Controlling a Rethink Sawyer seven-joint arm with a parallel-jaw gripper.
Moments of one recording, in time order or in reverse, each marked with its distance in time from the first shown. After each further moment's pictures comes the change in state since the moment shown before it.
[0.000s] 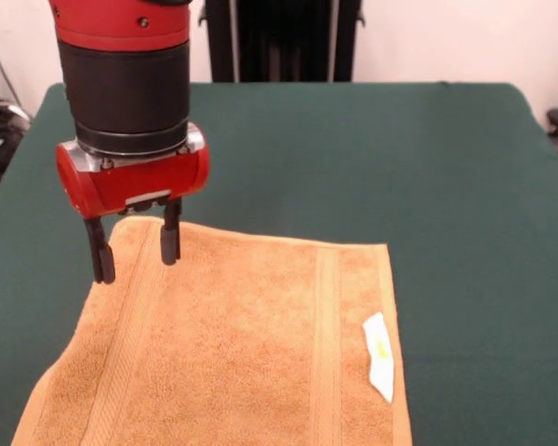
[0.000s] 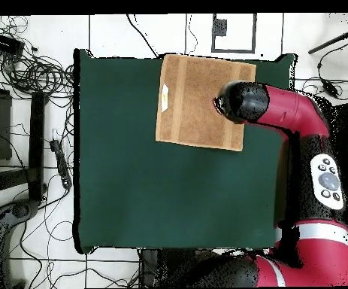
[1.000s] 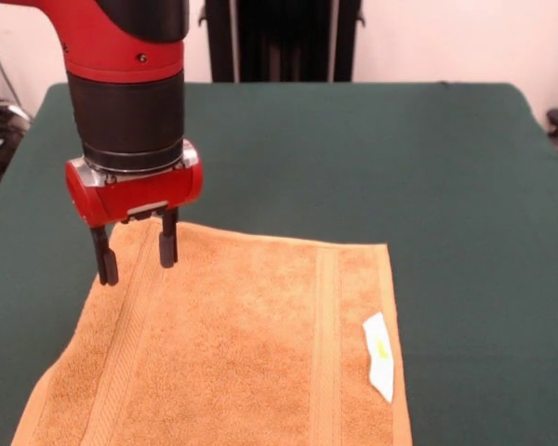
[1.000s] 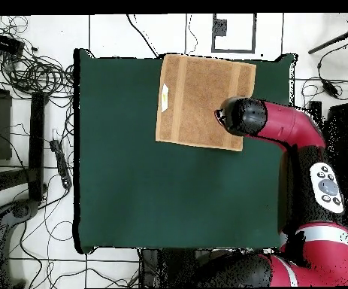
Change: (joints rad) arm -0.031 0.015 0.000 0.084 -0.023 -0.094 0.000
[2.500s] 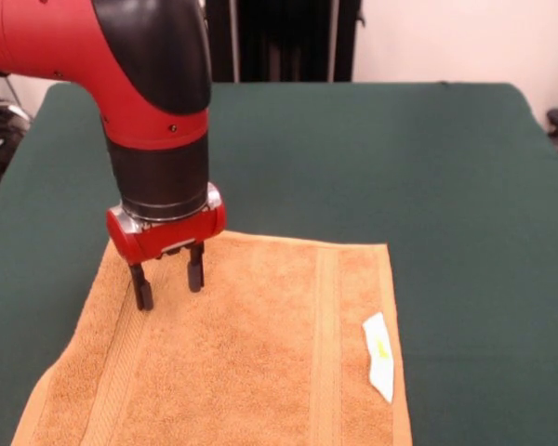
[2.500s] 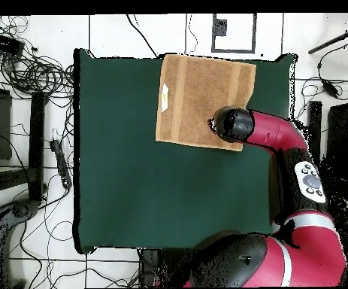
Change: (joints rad) arm -0.001 0.109 0.000 -0.003 -0.007 -0.048 0.000
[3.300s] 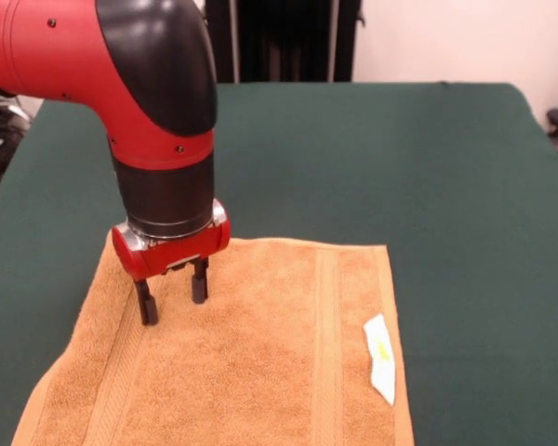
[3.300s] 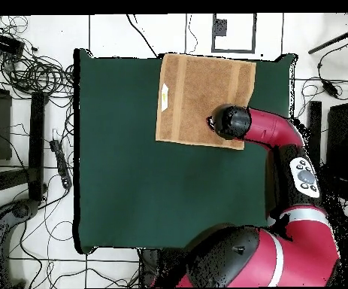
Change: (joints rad) arm 0.015 0.038 -0.004 -0.053 0.004 0.013 0.000
